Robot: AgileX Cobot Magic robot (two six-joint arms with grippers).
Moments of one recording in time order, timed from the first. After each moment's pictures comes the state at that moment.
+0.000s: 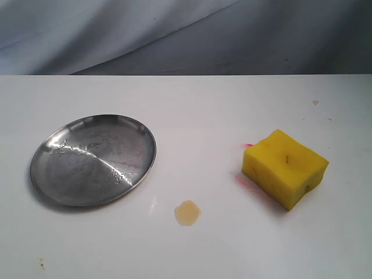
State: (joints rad) left arm -0.07 0.00 0.00 -0.07 0.21 0.17; right arm 0.19 0.33 -0.35 0.29 0.15 0.07
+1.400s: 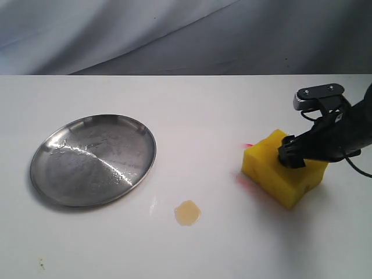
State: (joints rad) left arm -0.07 0.00 0.00 -0.07 0.21 0.17; right arm 0.27 1.76 -0.90 0.20 0.36 -0.31
